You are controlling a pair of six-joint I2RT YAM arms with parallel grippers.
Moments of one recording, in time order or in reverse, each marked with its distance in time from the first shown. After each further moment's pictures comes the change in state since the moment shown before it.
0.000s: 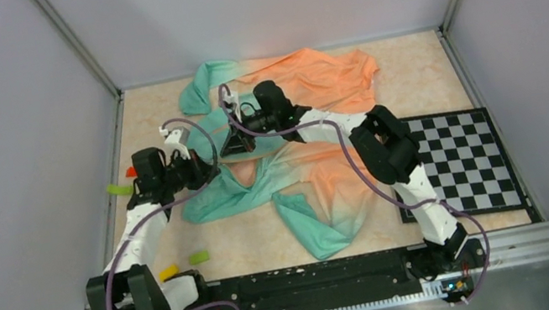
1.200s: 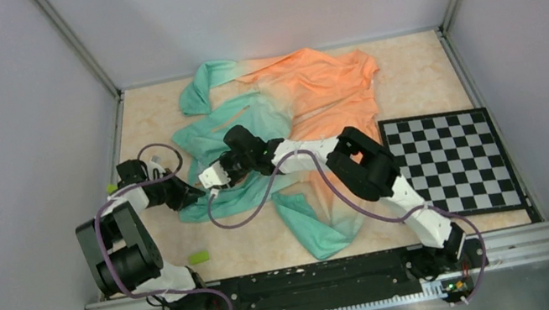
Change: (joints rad) left arm 0.253 0.377 0.098 -0.267 -0.027 -0.295; right arm 0.208 0.108 0.032 -0.251 0.502 -1.217
